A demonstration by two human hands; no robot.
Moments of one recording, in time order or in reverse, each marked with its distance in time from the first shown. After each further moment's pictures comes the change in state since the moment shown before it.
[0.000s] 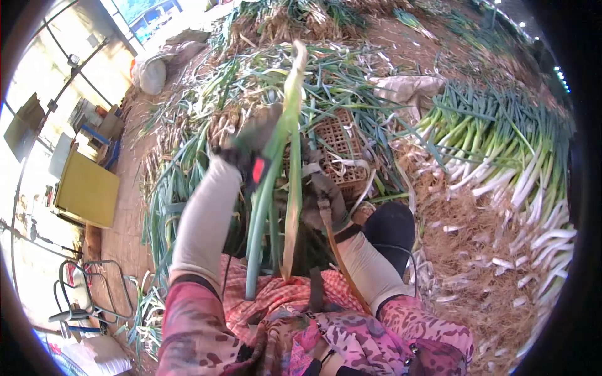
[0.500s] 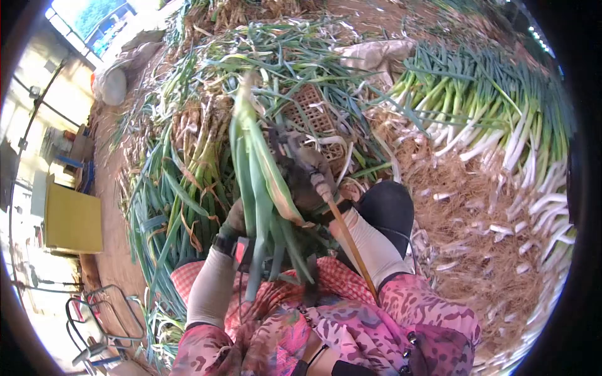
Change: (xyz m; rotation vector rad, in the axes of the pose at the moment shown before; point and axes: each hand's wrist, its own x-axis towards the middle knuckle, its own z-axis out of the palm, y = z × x) left_hand -0.091 -0.177 0.097 -1.321 -0.314 -0.071; right_hand -0.013 -0.056 -0.126 0.244 -0.228 0.104
